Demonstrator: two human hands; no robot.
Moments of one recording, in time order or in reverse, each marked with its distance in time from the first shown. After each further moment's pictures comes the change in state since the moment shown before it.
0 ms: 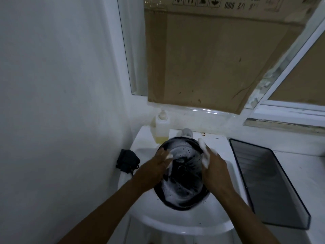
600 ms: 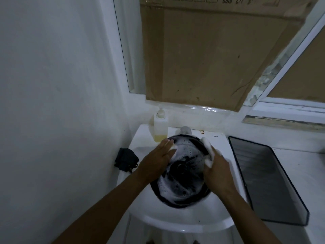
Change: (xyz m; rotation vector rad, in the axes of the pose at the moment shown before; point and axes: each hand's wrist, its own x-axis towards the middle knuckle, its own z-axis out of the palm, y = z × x) left_hand 0.027 -0.005 -0.001 -0.022 -0.021 -0.006; right_hand -0.004 -0.001 -0.008 -0.030 0.057 0.064
